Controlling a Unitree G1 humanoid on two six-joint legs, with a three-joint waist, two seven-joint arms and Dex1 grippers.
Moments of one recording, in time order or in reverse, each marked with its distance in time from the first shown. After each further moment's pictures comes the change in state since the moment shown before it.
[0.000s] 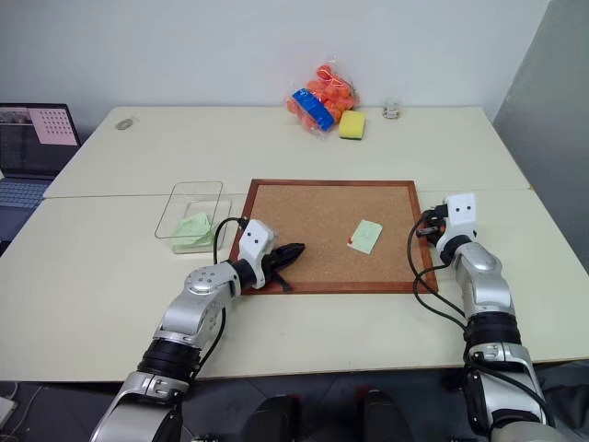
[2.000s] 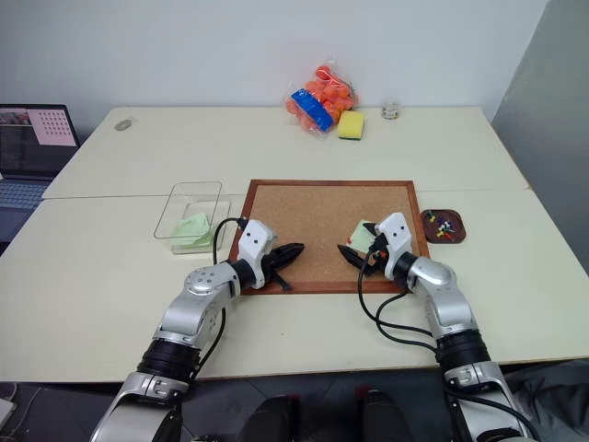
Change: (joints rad) left arm 0.002 0.000 0.003 -0.005 0.004 0.002 0.006; right arm 0.115 0.115 0.274 -0.224 0.022 -0.067 0.402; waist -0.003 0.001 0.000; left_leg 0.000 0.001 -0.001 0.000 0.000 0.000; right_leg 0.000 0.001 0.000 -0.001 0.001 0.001
